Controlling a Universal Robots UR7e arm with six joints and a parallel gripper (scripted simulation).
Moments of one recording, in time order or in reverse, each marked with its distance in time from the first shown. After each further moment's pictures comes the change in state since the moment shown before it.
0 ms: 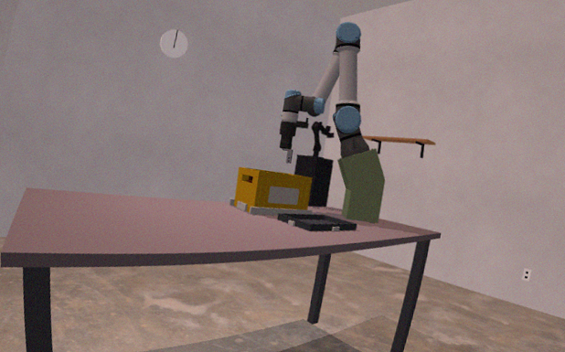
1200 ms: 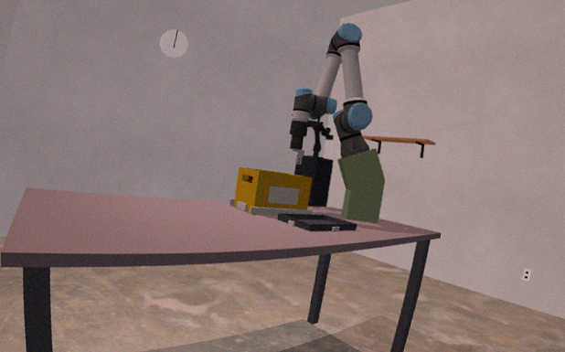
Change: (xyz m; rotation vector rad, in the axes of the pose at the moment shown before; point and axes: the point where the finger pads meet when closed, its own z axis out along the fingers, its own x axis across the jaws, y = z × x) arm 0.064 -0.062 0.000 0.000 0.001 0.001
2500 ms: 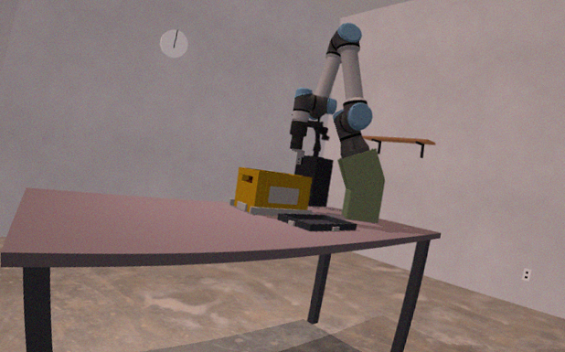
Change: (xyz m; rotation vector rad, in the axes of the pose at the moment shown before) arm 0.000 0.000 0.001 -0.001 -0.002 0.001
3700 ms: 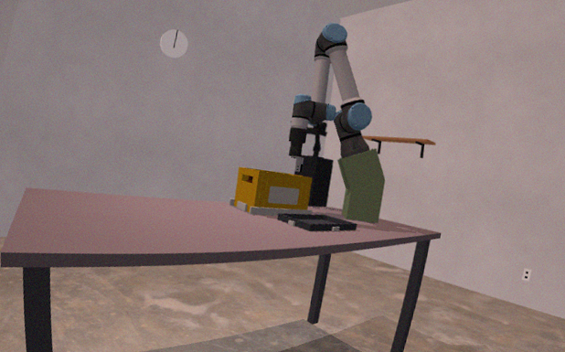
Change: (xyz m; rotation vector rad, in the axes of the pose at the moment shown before) arm 0.001 0.000 0.032 0.004 -0.002 -0.002
